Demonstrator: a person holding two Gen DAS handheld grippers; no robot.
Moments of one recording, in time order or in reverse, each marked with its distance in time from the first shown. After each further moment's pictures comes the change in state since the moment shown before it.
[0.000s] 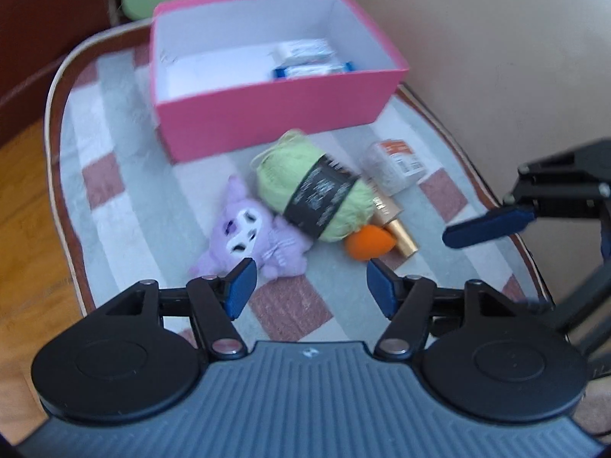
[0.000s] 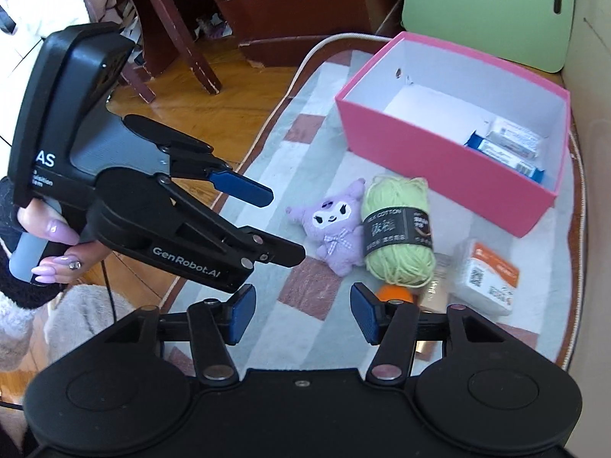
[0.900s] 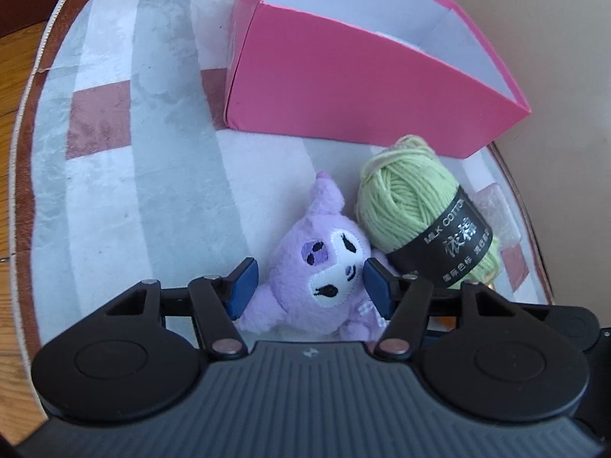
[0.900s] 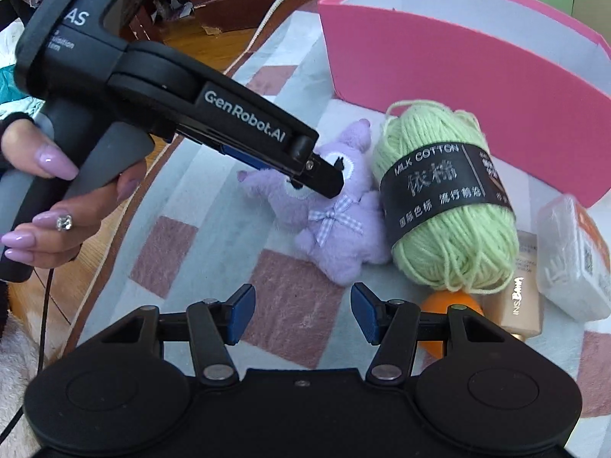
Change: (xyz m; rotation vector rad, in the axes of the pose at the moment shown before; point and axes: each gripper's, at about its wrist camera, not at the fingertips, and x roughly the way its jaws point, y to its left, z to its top) left arm 0.111 0.096 -0.008 -0.231 -0.094 -0.109; right arm 0.151 0.004 -0.026 0.047 -0.039 -0.125
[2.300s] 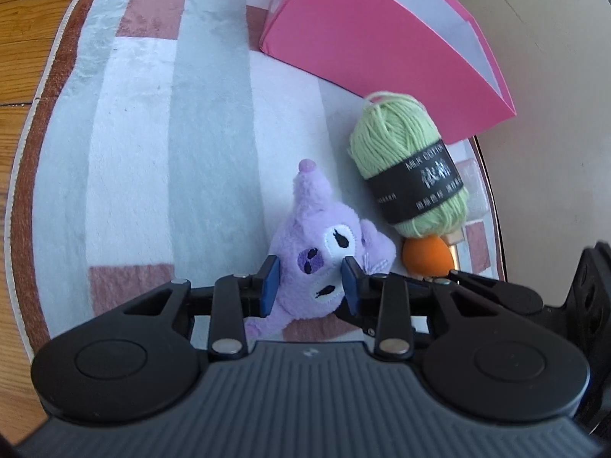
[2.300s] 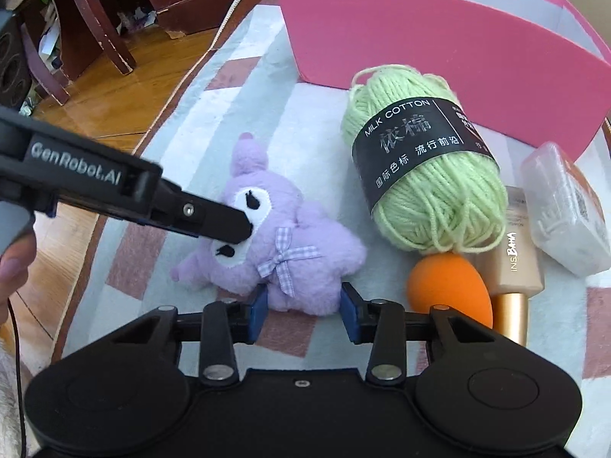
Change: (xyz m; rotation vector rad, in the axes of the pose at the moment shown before) left arm -0.029 0.007 -0.065 -0.218 0.033 -0.061; right arm 0.007 -0.001 -0.024 0.101 -0.015 -0.070
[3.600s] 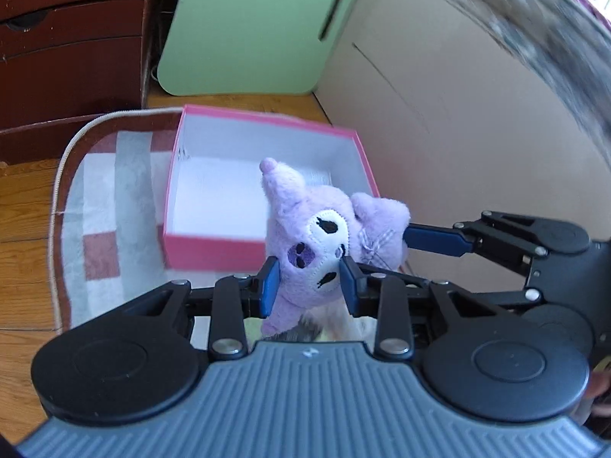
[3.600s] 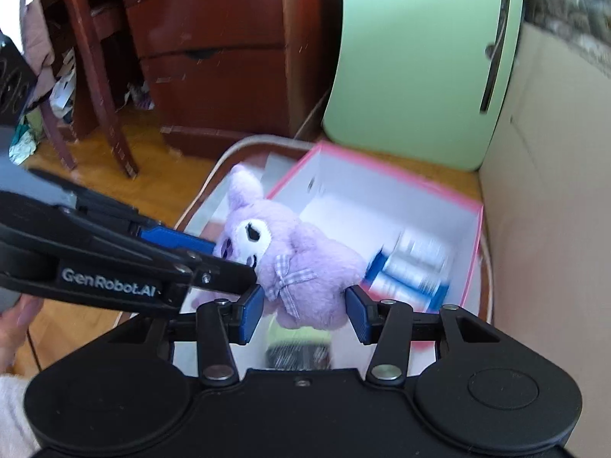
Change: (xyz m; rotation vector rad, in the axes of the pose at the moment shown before) left arm -0.106 -0.160 0.112 0.220 -0.232 0.043; right arm -0.181 -0.017 0.144 -0.152 -0.214 -0.135
